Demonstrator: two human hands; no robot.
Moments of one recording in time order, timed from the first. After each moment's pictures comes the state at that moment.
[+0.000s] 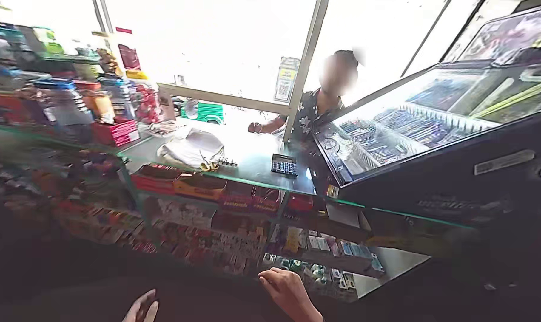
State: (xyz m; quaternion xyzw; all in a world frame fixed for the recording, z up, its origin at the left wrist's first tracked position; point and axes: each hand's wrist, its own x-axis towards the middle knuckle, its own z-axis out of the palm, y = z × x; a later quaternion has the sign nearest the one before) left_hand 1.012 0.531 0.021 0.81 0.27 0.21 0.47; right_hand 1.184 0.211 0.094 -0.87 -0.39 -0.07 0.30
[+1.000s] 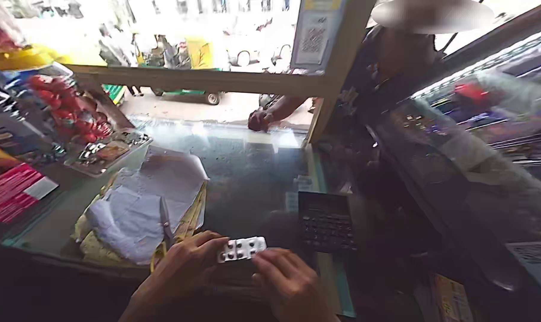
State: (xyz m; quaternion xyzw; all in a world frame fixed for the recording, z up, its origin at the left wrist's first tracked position) left_hand 1.481 0.613 0.179 0.94 -0.22 0.16 0.21; right_hand 1.507 0.347 0.181 -0.82 -0.41 -0.27 0.29
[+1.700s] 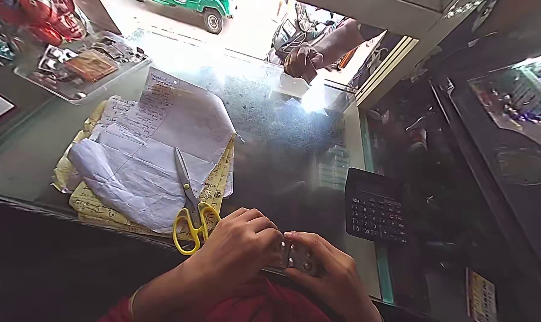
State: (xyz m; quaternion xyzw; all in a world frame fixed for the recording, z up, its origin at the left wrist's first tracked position) left_hand 1.487 0.596 0.179 0.90 -0.28 0.17 0.29; right_hand 1.517 0.360 0.162 -0.81 -0.42 -0.06 0.42
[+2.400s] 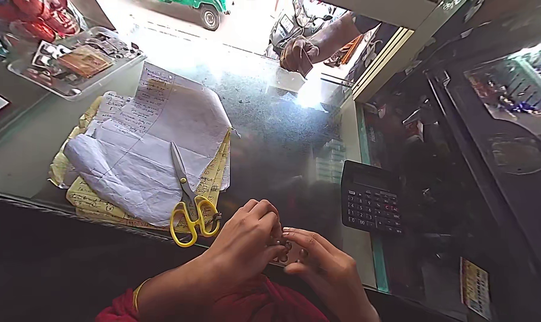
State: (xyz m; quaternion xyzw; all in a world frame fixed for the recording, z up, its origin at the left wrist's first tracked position) left_hand 1.484 0.575 0.187 0.90 -0.19 0.07 0.38; right_hand 1.504 0.360 0.169 -0.81 -0.40 -0.08 0.41
